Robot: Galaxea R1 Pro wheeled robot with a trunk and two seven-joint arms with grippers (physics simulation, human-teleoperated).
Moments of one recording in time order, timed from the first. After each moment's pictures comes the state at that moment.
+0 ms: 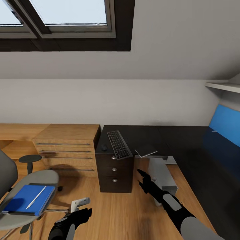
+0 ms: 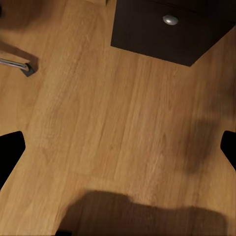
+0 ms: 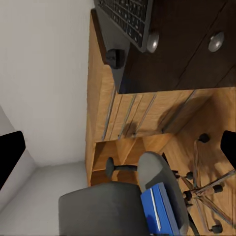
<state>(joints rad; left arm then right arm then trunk) -0.07 -0.16 0.07 -1.37 0.08 0.68 0.16 -0.62 -0.01 0.11 -0.39 -1.29 0.39 0.49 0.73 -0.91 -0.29</state>
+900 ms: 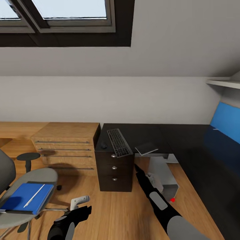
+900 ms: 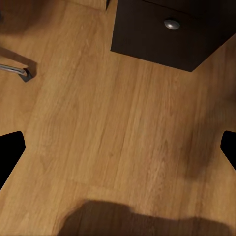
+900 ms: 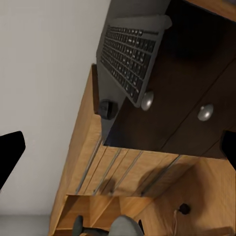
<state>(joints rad) -0.07 -0.16 0.07 -1.40 0.08 0.68 0.16 -0.62 0.11 0.10 -0.43 -1.19 -0.03 0.41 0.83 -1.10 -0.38</state>
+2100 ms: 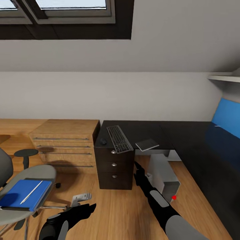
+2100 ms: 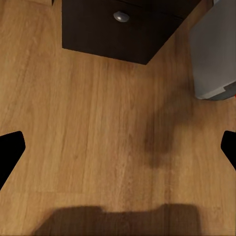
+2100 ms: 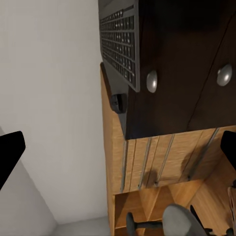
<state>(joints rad) -0.05 -0.13 0.06 -1.53 0.08 0.80 -0.08 -0.62 0.13 0.10 -0.46 -1.47 0.12 0.41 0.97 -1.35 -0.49</state>
